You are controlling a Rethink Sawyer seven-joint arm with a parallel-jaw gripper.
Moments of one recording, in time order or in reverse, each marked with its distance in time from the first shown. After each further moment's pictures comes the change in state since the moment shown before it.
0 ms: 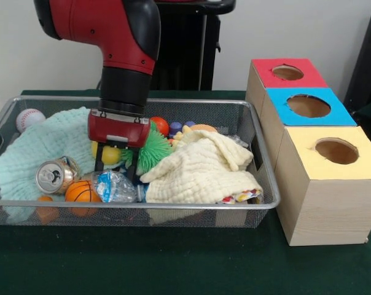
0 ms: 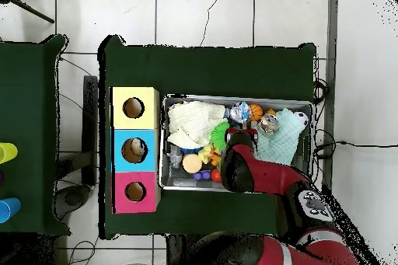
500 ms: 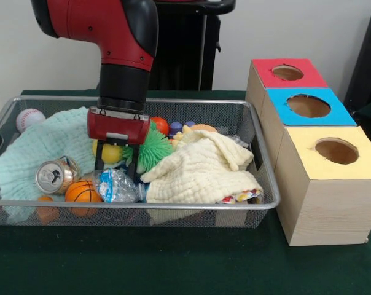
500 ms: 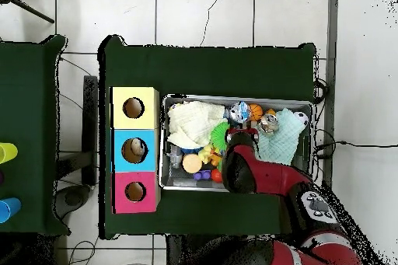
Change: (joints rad) arm -0.022 -0.017 0.023 0.010 -0.039 -0.002 0.000
